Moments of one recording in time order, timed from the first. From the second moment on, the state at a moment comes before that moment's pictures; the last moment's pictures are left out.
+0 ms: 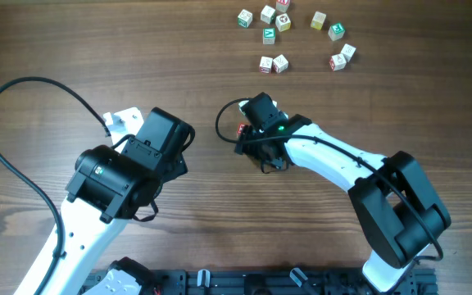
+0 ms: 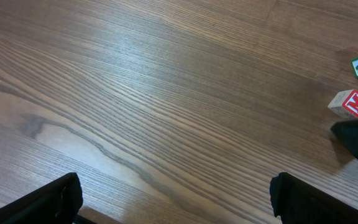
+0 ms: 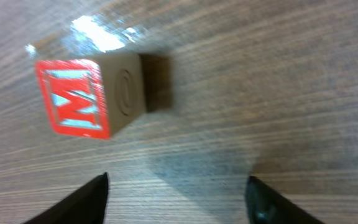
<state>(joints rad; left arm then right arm) -0.53 1.17 1.29 -1.43 -0.45 -0.84 0.63 1.87 1.12 -0.48 -0.10 0.96</state>
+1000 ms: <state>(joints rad) -0.53 1.17 1.29 -1.43 -0.45 -0.84 0.70 1.88 1.38 -0.62 0.14 0.86</state>
